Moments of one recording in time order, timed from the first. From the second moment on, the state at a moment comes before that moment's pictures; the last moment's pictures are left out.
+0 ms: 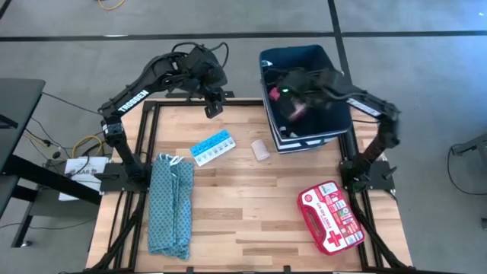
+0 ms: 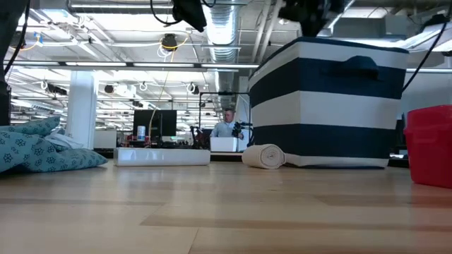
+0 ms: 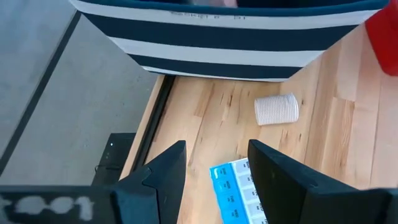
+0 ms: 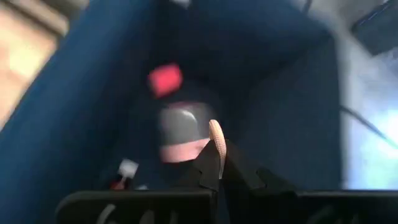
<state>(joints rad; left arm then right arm) 0.45 1.74 2.19 -1.31 -0.01 0.20 -0.34 1.66 1.96 -1.55 0.66 0.46</state>
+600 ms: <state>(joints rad) 0.42 1.74 2.19 -1.39 -0.01 0.18 -0.38 1.90 1.96 -1.58 0.56 0.38</state>
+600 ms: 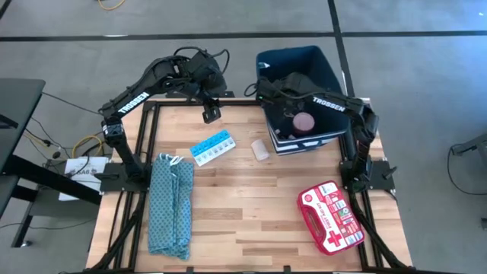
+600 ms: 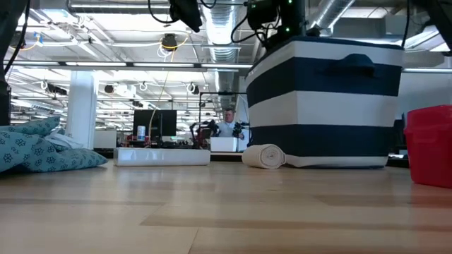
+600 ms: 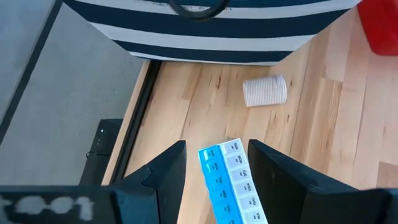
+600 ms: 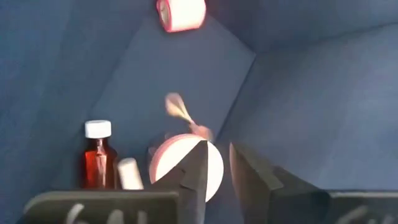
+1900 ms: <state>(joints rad) 0.37 1.67 2.19 -1.57 -0.16 0.04 0.29 1.46 1.96 -1.57 0.60 0.68</state>
